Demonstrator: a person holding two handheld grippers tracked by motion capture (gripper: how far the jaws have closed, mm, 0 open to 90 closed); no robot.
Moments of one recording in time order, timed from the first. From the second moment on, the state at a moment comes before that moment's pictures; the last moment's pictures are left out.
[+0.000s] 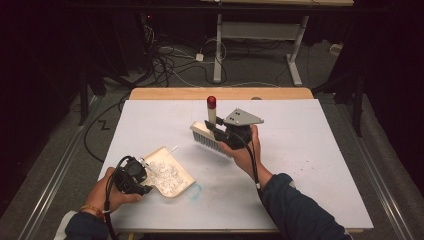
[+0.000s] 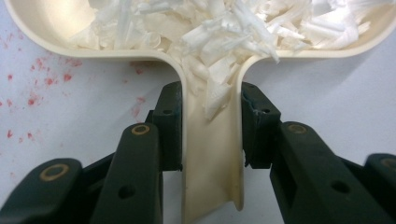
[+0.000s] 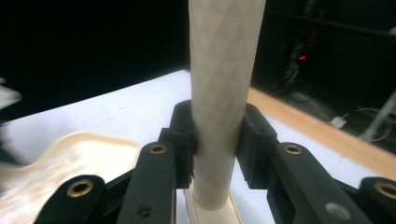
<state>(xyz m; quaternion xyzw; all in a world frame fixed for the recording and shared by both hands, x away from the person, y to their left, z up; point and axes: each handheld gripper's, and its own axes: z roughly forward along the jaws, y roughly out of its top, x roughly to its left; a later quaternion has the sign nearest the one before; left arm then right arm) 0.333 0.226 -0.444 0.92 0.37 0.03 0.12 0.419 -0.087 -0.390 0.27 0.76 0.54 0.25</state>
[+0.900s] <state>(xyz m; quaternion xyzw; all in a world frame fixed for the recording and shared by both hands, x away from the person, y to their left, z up) 0.335 0.235 -0.448 0.92 0.37 0.03 0.12 0.413 -0.020 -0.408 0.16 0.80 0.55 0.19</state>
